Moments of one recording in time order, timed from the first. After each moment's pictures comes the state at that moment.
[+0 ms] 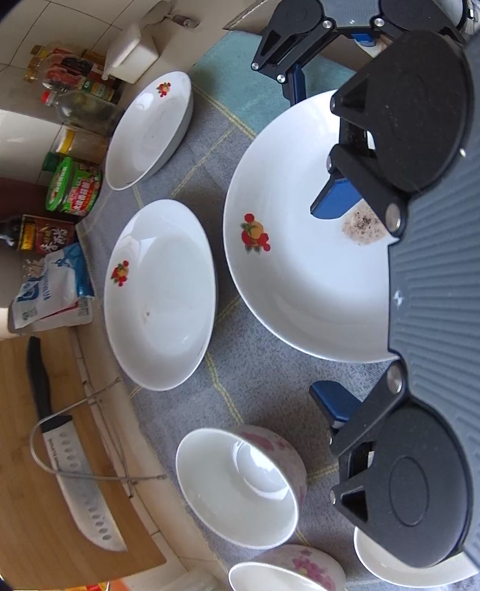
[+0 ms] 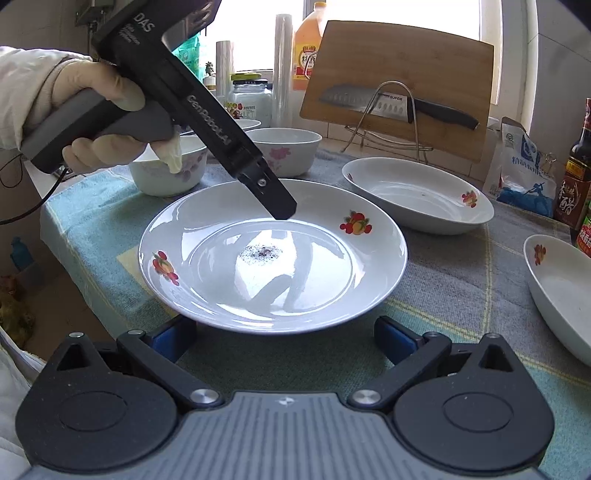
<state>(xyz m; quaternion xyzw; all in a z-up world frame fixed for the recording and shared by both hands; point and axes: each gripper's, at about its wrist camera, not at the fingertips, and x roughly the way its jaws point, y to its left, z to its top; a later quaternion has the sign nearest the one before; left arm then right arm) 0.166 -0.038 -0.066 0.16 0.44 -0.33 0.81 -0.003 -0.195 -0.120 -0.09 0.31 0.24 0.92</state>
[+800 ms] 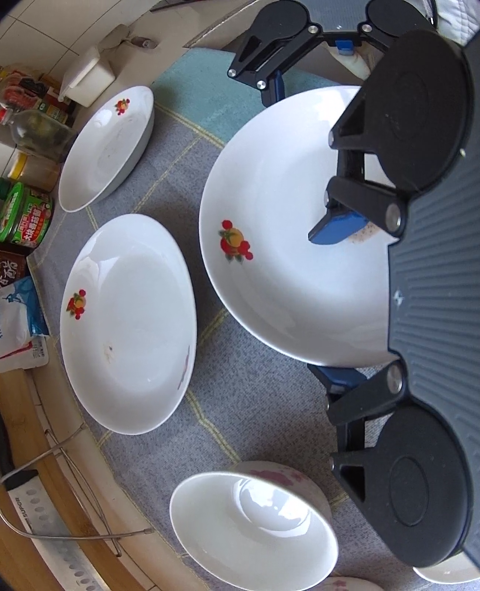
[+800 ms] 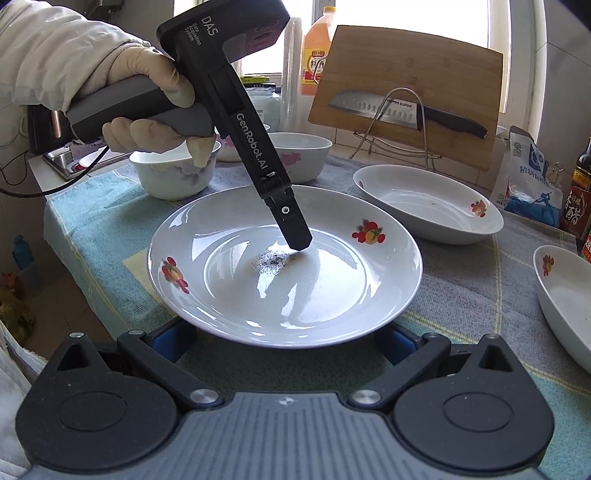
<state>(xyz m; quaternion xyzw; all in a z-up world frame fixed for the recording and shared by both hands) 0.194 -0.052 -0.072 0.20 0.51 -0.39 0.74 -0.001 -0.189 -0.121 -0.09 0.30 0.25 0.92</state>
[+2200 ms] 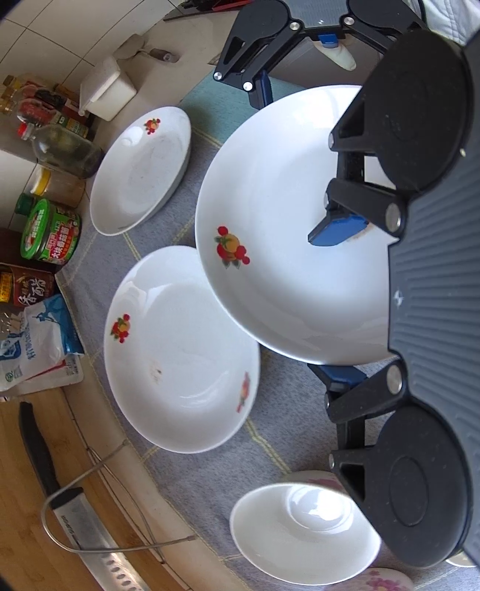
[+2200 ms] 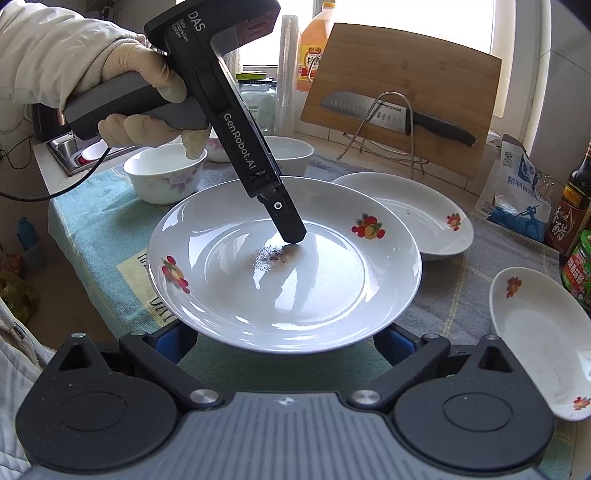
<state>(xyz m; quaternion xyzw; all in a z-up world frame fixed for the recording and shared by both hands) 0.193 -0.083 -0.038 0.19 0.49 -0.40 0.75 0.009 -0.225 -0.082 -0.12 0.32 0.26 0.90</state>
